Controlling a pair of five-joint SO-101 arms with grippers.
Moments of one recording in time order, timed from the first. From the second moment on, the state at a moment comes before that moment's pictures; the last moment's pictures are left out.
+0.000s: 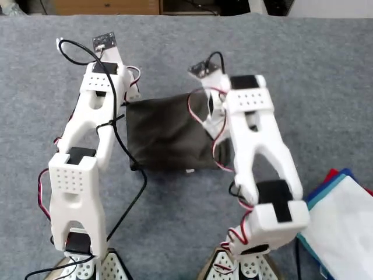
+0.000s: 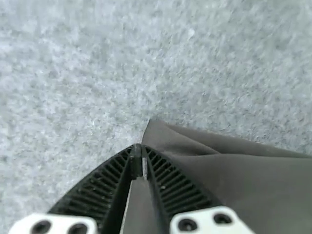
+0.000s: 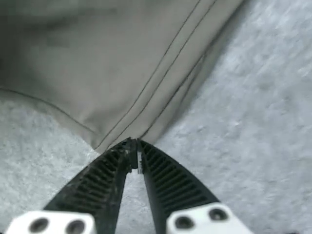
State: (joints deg) left arm 2.5 35.5 -25.1 67.7 13.9; right arm -10.5 5.3 11.7 81.4 16.4
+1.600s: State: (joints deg) left arm 1.8 59.2 -92.2 99.8 12.3; right arm -4.8 -16.7 30.8 74.9 16.6
